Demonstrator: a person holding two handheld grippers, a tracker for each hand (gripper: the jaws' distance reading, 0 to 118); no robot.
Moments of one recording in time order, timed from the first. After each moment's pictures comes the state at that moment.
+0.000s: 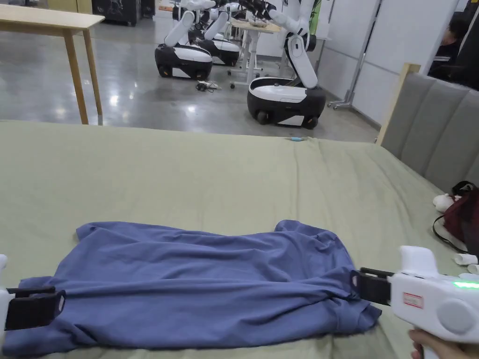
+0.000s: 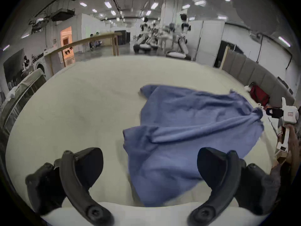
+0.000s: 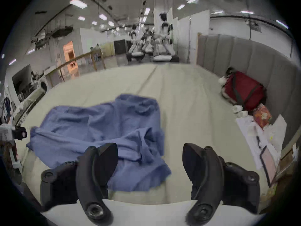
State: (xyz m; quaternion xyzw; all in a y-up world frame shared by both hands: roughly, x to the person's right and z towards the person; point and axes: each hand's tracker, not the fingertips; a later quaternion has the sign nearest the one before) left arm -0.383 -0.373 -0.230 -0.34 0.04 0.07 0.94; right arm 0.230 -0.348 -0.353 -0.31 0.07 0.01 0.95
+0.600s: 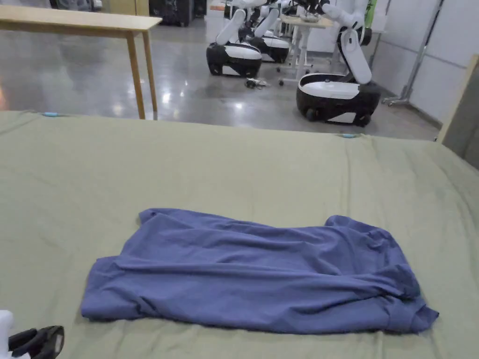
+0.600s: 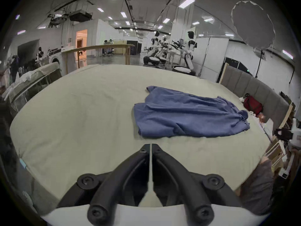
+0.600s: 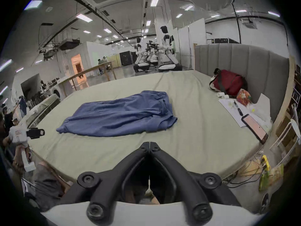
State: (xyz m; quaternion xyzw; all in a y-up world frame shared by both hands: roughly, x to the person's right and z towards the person) left arm -0.338 -0.368 -0.100 -0.29 0.09 0.09 0.95; right arm 0.231 -0.331 -0.151 -0.28 0.11 -0.03 0.95
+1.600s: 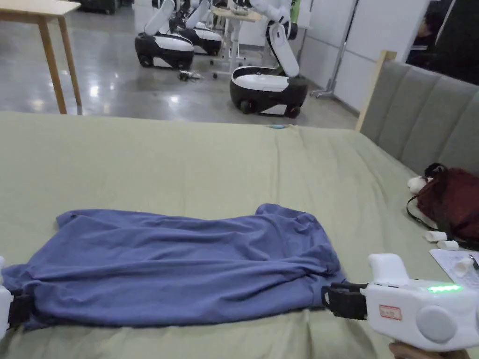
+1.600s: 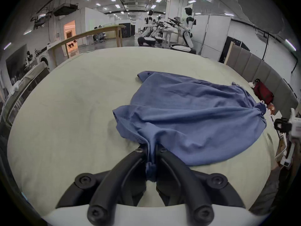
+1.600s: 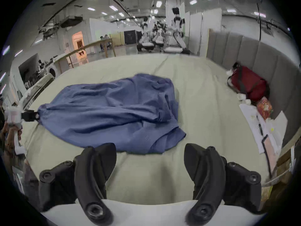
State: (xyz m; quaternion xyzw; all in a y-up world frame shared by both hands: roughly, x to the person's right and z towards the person) left arm -0.341 -0.389 -0.233 -0.39 0.06 0.07 0.91; right arm 0.219 -0.381 -0.335 -0.40 0.12 0.03 0.91
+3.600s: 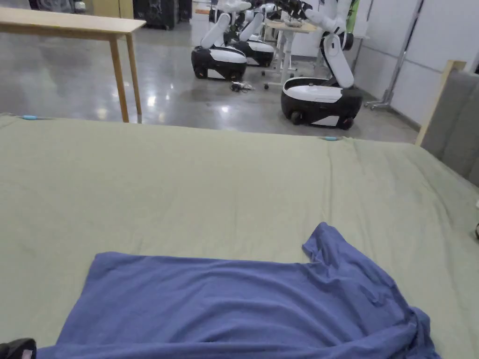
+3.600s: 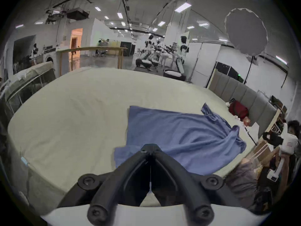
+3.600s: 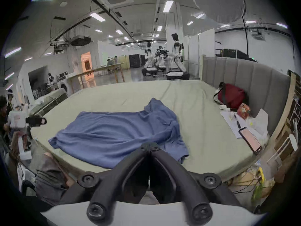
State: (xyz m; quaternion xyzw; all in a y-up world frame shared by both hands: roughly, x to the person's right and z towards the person) left arm -0.320 -0.313 -0.066 -0.27 0.04 0.13 0.95; right arm 0.226 -0.300 -0.112 -0.25 0.15 0.01 0.96
